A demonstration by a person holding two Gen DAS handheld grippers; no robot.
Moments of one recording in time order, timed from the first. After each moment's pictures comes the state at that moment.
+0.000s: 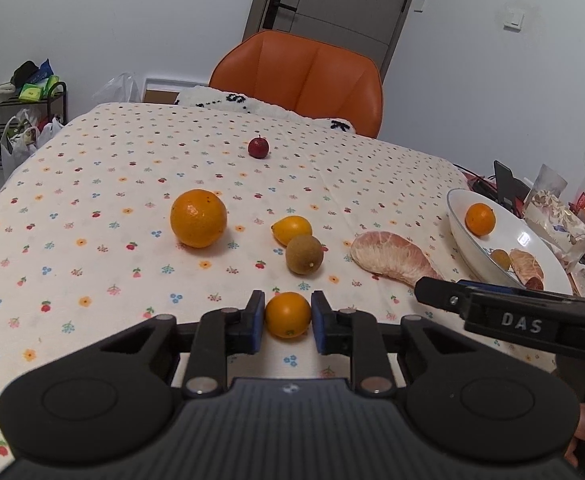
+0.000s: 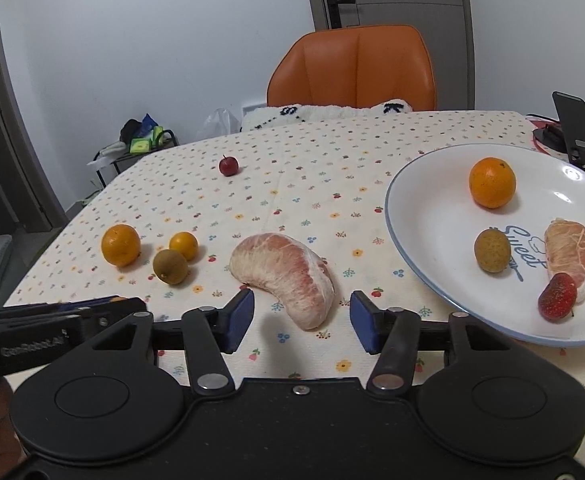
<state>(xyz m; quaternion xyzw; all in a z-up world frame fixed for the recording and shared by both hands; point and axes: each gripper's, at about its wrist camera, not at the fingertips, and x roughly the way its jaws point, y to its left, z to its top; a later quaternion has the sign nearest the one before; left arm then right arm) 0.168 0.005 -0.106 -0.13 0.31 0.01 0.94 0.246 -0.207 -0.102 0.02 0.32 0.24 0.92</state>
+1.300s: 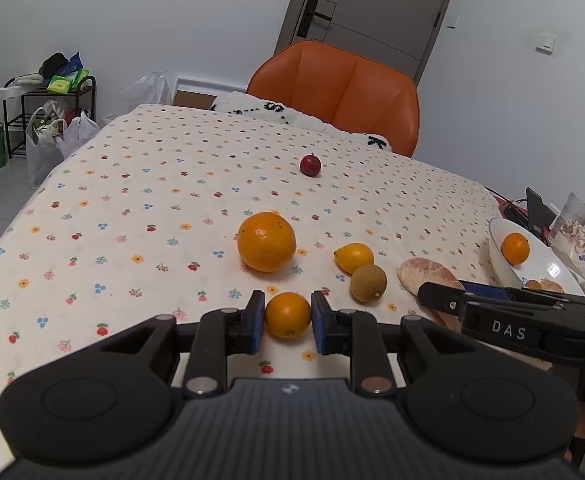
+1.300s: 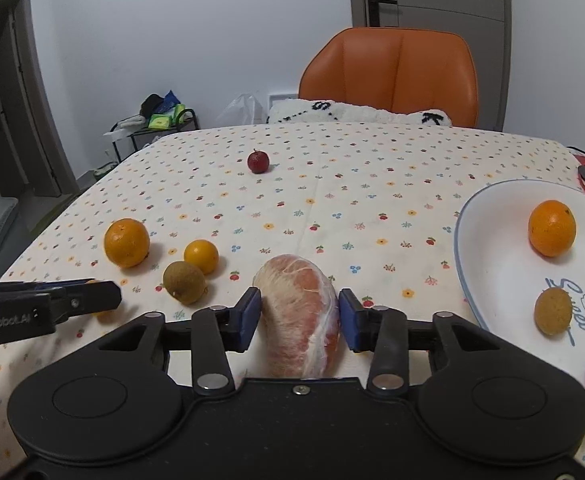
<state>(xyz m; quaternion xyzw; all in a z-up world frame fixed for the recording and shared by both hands) 0.172 0.040 -0.102 -0.15 0.30 0.05 0.94 0.266 -0.172 -0.098 -0.03 0.31 0.27 0.91</state>
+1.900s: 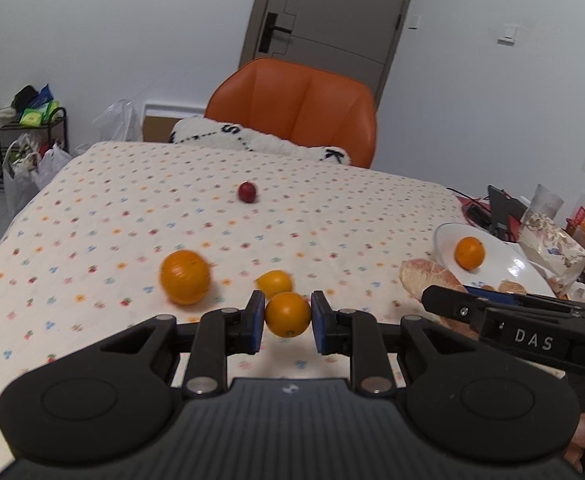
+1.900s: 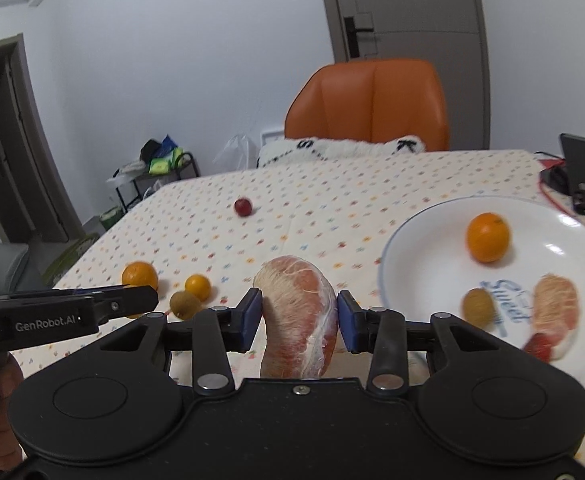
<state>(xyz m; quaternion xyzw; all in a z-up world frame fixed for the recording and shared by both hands) 0.178 -0.008 -0.073 -0.12 0.28 0.01 0.95 0.246 -0.227 -0.069 0.02 0.27 0.27 0.92</state>
